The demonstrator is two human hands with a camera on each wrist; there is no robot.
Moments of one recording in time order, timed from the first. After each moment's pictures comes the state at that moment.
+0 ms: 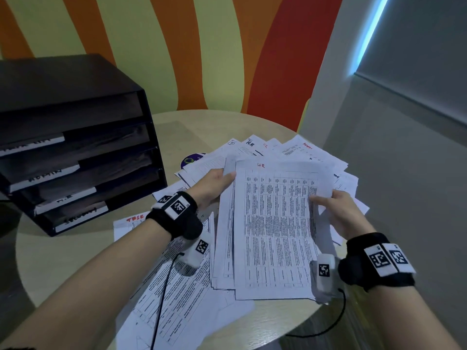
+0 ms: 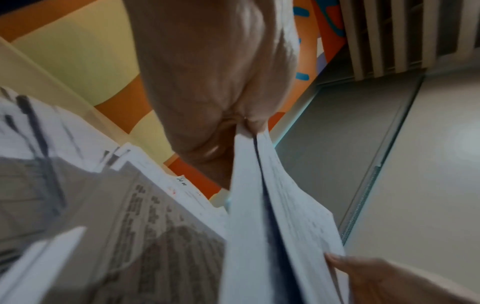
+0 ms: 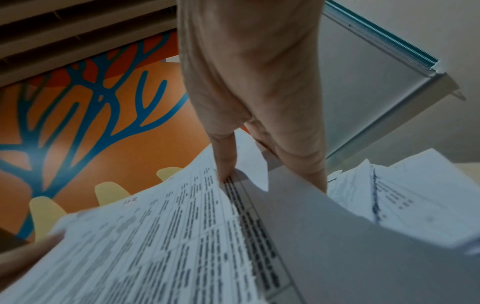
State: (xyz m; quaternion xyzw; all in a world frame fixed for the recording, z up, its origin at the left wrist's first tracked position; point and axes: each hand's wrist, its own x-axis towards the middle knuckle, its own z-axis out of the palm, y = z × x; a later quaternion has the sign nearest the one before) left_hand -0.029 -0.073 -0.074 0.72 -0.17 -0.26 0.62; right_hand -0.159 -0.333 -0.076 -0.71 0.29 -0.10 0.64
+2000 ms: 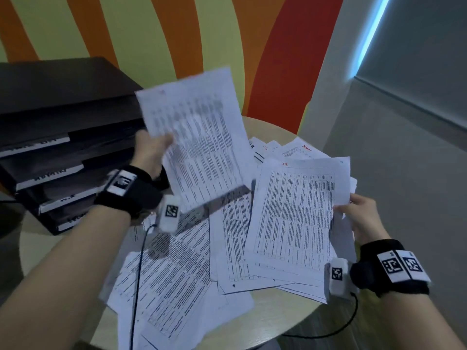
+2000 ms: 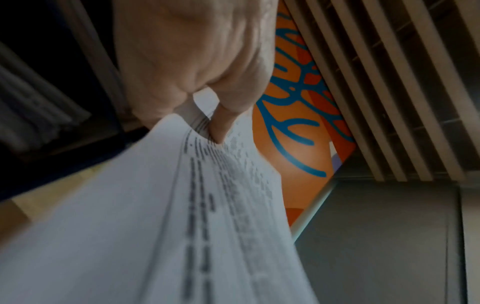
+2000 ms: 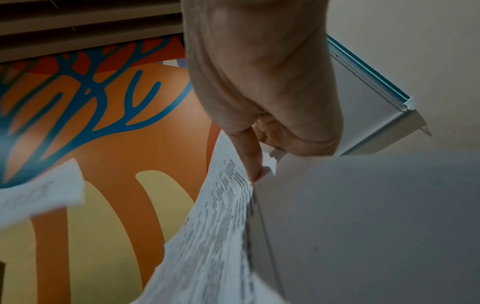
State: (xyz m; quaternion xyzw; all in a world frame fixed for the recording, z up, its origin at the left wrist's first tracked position) left_hand 0.031 0.014 -0.016 0.68 0.02 0.05 0.73; right_hand -0.180 -0.369 -0.086 -0.72 0.33 -0.18 0.58
